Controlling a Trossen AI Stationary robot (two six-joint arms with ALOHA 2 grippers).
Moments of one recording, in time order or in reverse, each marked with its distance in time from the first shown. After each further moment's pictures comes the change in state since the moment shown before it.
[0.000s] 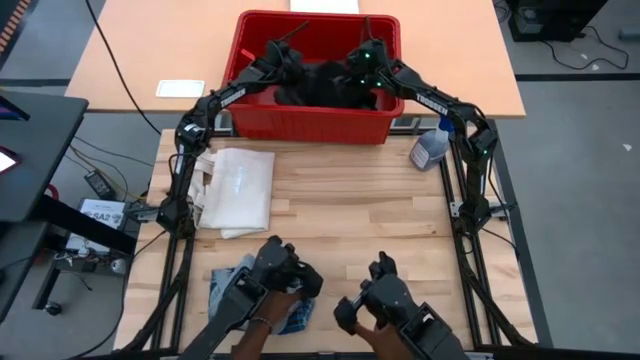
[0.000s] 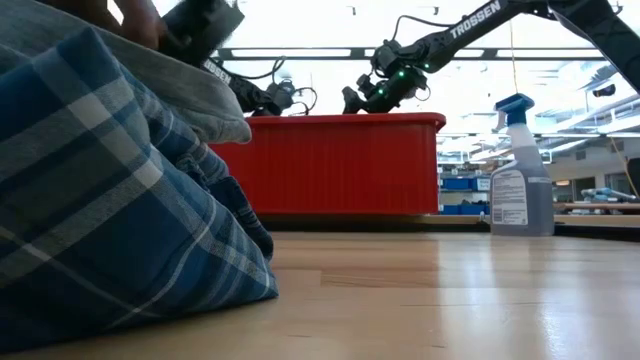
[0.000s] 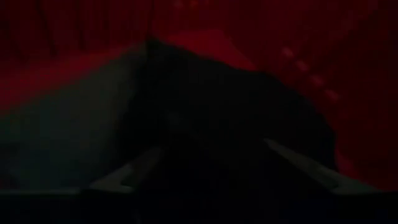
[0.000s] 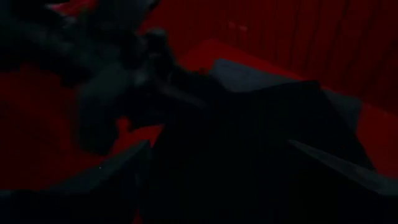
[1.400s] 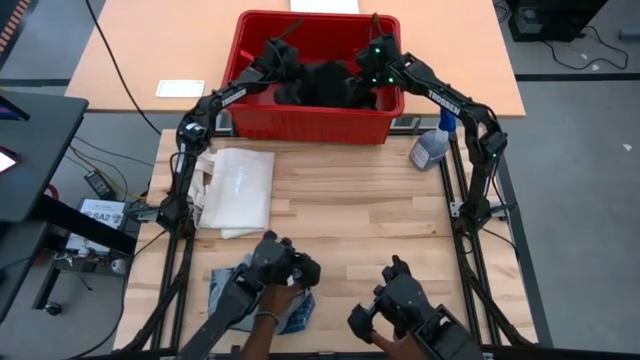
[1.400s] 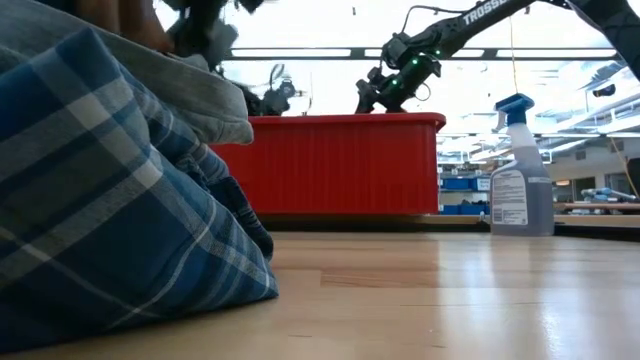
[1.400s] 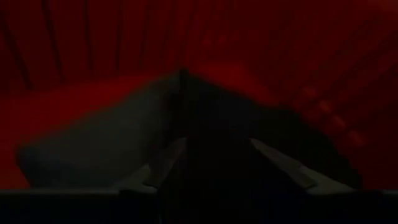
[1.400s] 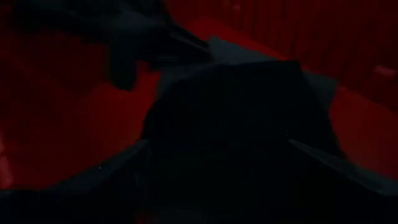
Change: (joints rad) left arm 0.019 0.033 0.001 0.095 -0.062 -0.099; right arm -0.033 -0.077 0.000 -0.180 -0.037 -0.085
